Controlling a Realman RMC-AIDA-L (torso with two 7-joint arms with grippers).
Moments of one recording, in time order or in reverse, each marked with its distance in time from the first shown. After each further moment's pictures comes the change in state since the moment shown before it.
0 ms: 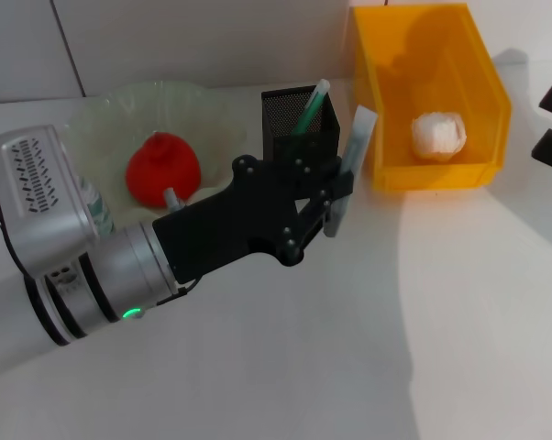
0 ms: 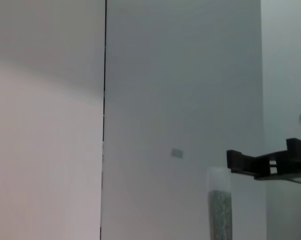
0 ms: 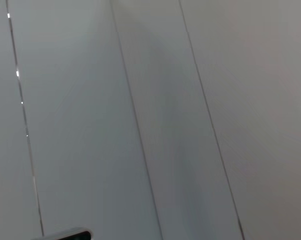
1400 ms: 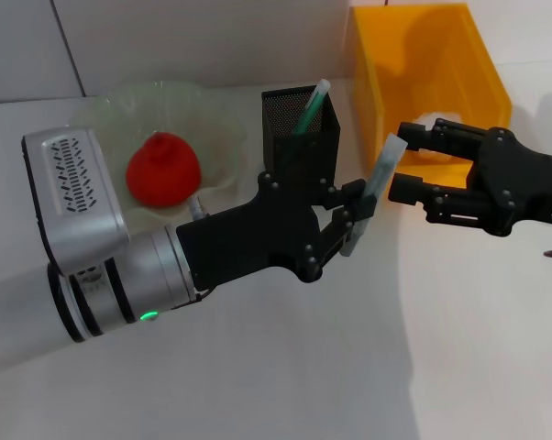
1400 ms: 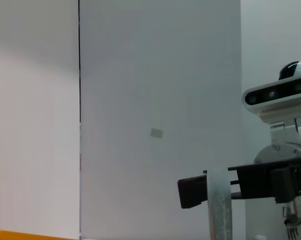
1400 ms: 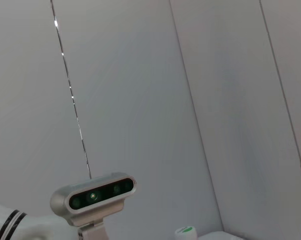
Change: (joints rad) left arm -0.033 -0.005 0.013 -0.001 0.083 -0.026 -0.035; right arm 0.135 0.044 -0.161 0.021 -0.121 0.120 -0.012
